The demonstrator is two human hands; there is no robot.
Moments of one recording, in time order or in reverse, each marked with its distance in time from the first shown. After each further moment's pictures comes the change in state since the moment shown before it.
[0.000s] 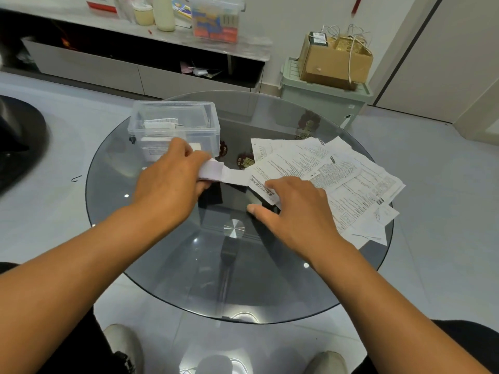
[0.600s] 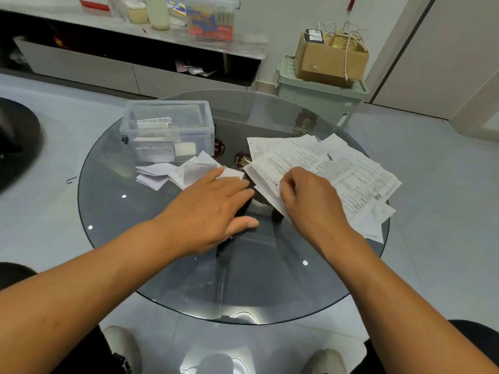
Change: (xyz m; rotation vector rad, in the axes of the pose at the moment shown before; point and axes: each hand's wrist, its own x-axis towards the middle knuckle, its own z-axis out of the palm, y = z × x) left_hand -0.008 0.028 0.031 0.141 -0.147 0.584; right_hand 0.008 0.021 -0.010 0.192 0.120 0.107
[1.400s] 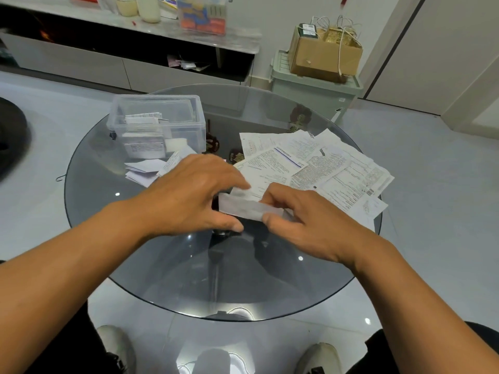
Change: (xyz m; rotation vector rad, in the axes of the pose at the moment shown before) left_hand 0.007 -0.019 -0.026 -0.248 0.020 0.018; right_hand -0.030 0.007 -0.034 0.207 -0.430 -0.297
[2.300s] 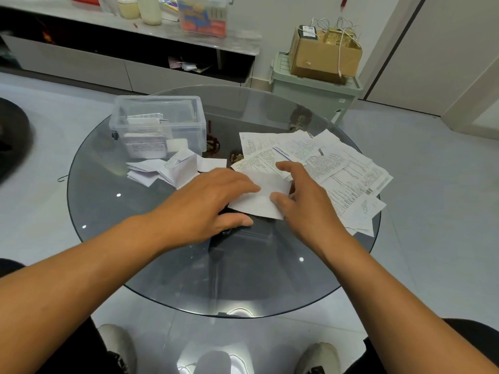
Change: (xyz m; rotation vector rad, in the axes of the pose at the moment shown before) left_hand -0.002 0.012 0.025 -0.103 0.020 -0.011; right_hand 0.025 0.017 0.025 0.123 0.382 0.319
